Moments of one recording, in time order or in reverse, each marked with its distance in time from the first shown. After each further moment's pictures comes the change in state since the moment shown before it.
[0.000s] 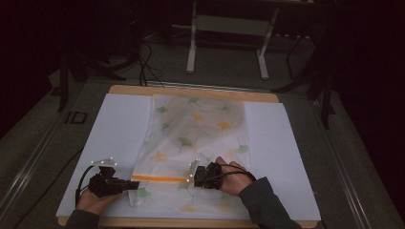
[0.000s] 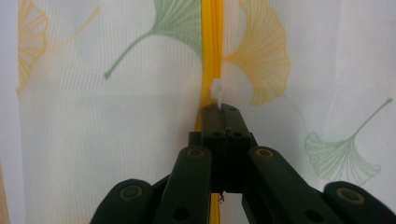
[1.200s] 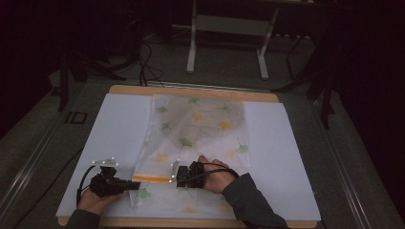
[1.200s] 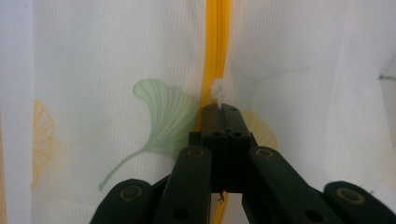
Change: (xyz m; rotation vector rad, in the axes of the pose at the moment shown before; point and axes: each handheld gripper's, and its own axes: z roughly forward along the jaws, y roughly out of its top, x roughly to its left) left arm -0.001 0.001 0.002 0.009 -0.011 0.003; right arm 0.004 0.047 0.008 -0.028 0.002 -0.076
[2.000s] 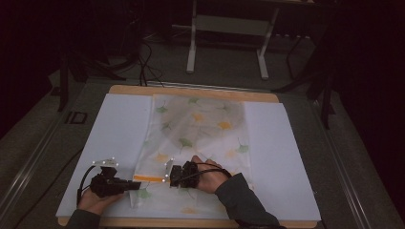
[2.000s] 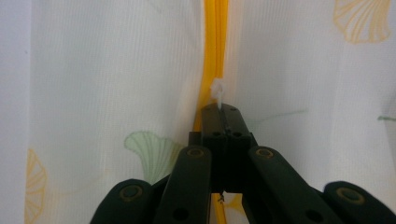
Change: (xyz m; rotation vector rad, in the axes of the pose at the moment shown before) left arm -0.001 0.000 0.000 -0.008 -0.007 0.006; right arm -0.001 0.016 0.010 -0.047 0.008 0.007
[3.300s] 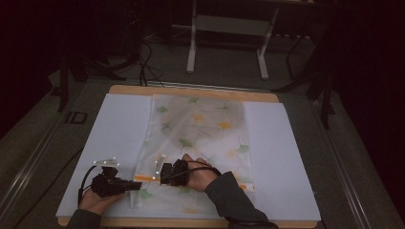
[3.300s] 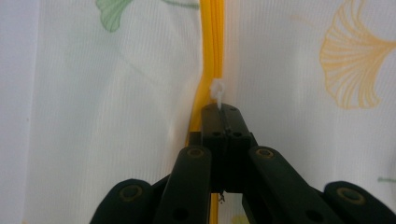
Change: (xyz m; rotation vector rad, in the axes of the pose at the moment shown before) left arm -0.001 0.001 0.002 0.001 -0.005 0.003; right arm -0.005 0.024 0.010 -0.058 0.028 0.011
